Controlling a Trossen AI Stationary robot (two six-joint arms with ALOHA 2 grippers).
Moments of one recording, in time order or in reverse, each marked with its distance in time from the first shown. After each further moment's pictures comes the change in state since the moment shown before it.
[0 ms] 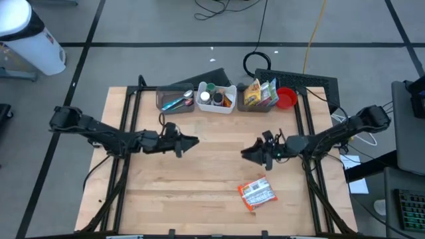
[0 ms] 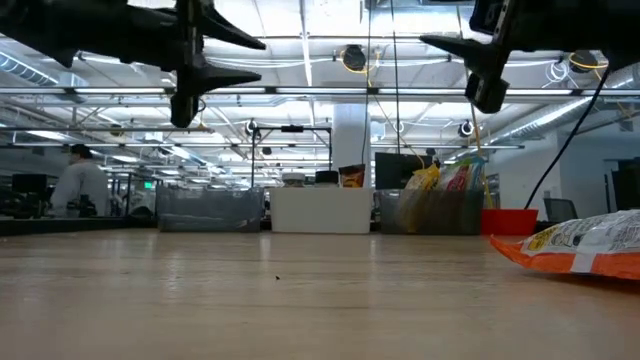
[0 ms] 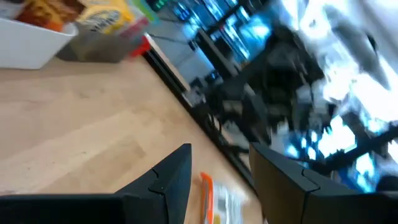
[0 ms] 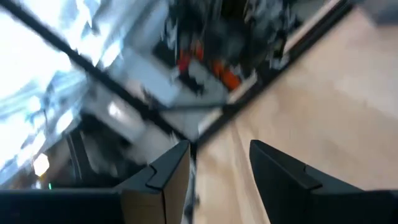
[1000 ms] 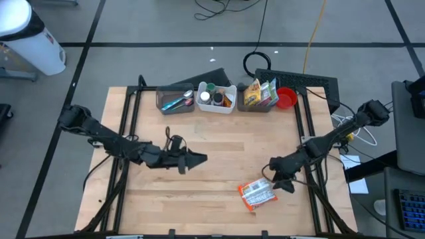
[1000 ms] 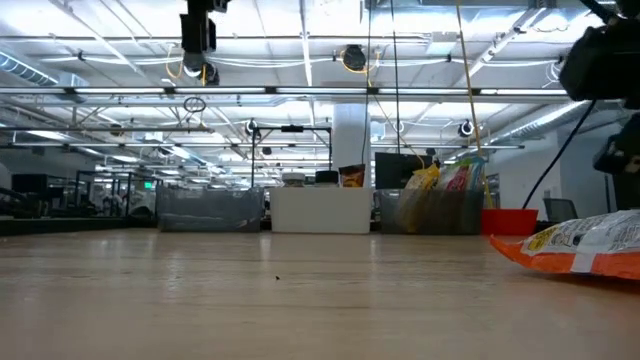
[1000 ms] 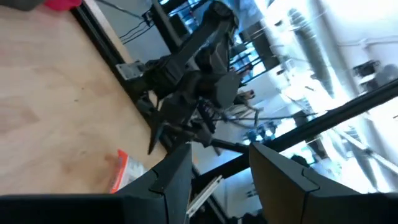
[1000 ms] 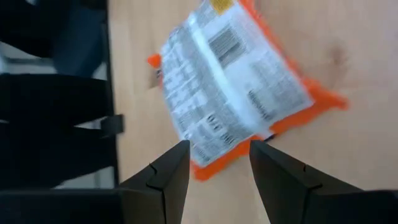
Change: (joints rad) left arm -0.231 0.137 0.278 -0.056 -0.116 -0.154; right arm 0.220 -0.142 0.045 -1.032 -0.434 0.009
